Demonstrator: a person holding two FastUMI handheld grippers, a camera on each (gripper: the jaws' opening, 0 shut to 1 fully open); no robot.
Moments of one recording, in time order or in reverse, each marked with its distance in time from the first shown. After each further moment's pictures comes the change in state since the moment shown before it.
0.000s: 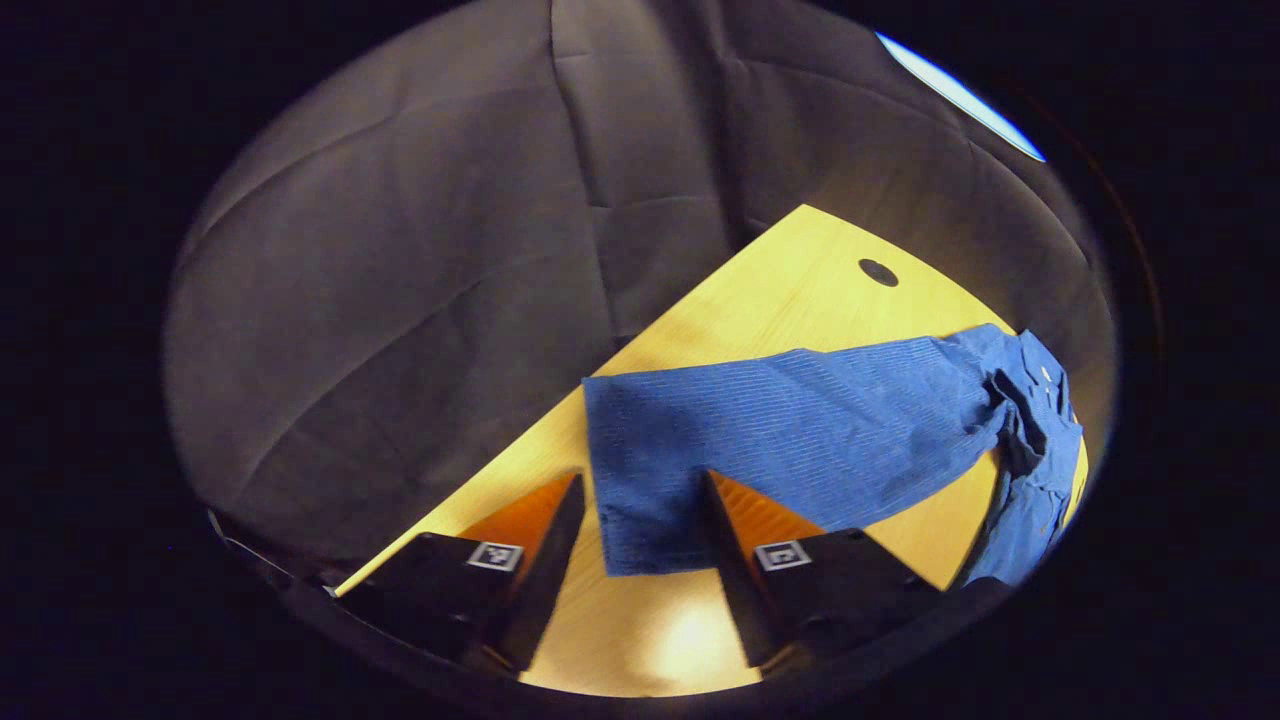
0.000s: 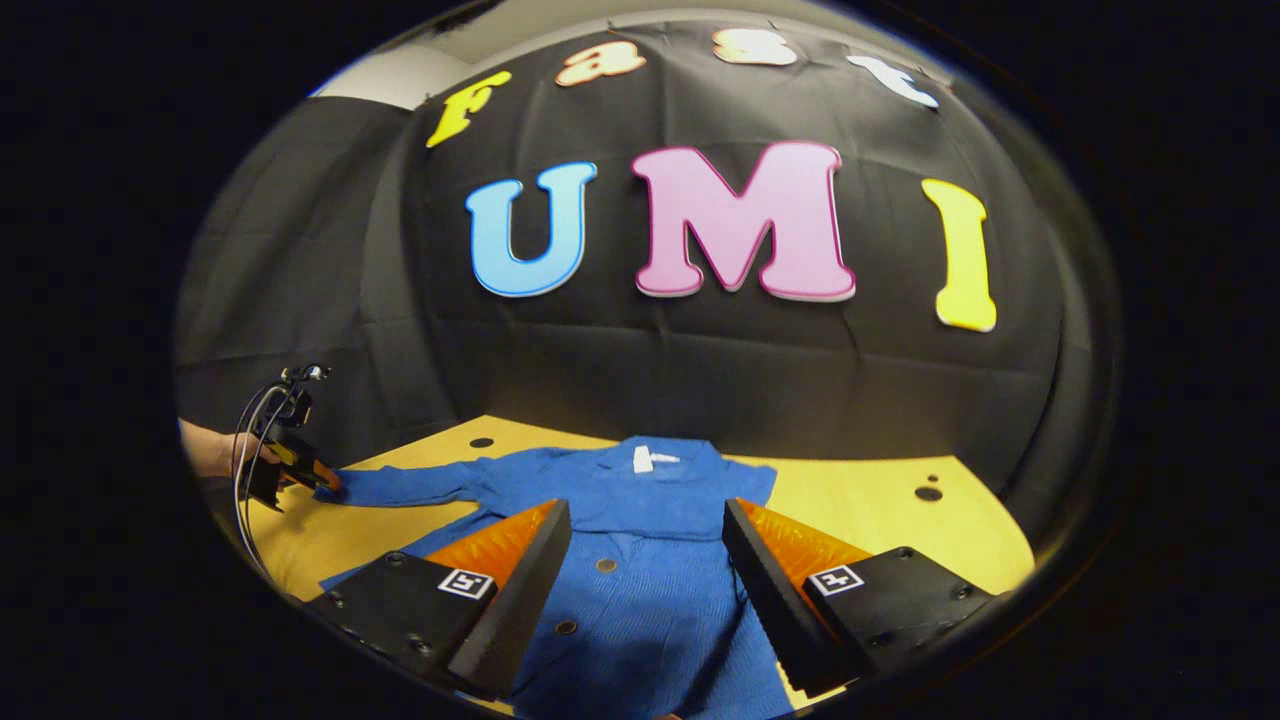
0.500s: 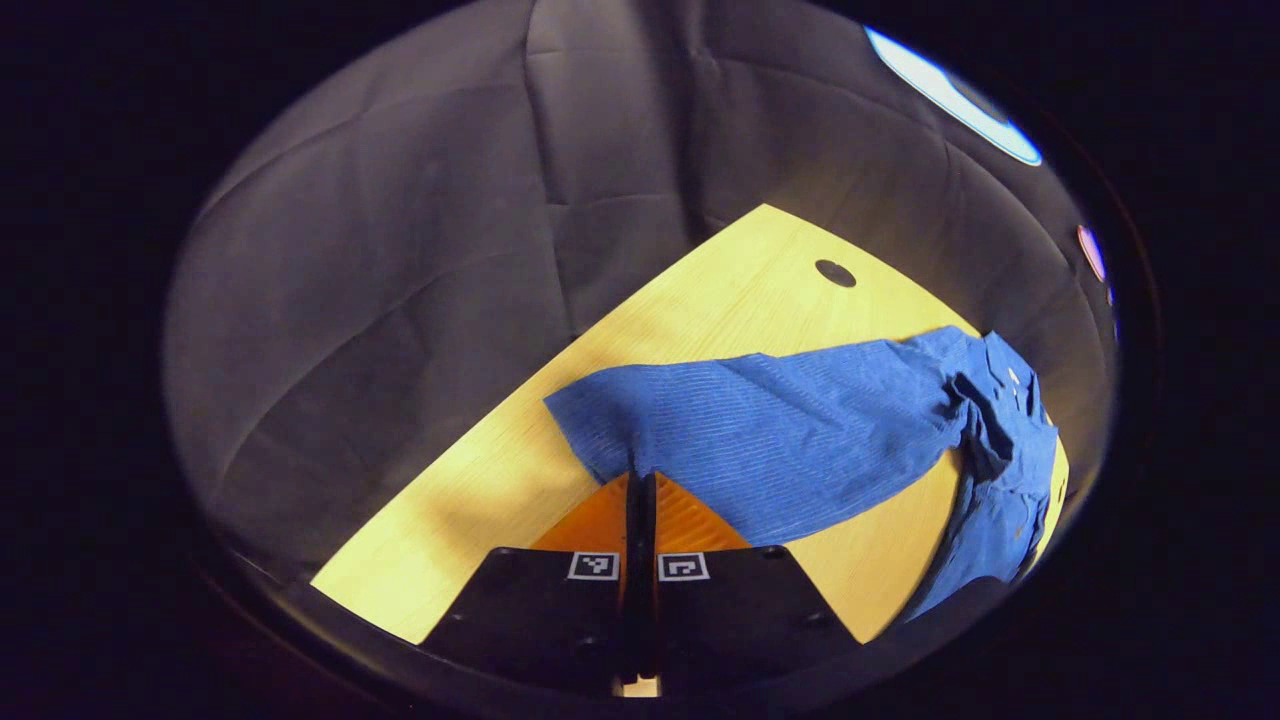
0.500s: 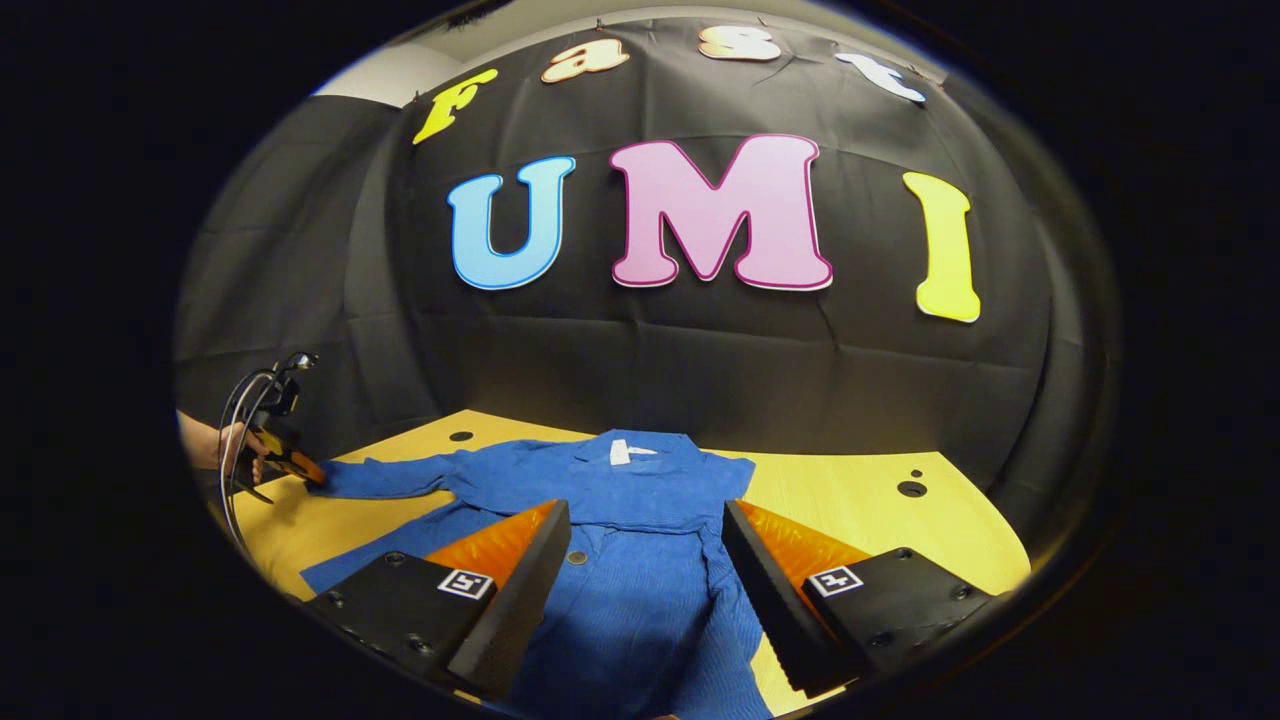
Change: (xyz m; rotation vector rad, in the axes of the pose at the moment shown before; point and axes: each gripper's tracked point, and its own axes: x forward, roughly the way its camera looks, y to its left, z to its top) left arm -0.005 -0.028 0.007 -0.048 -0.024 -0.101; right arm 0.000 -0.034 -0.004 -0.027 -0.002 -0.042
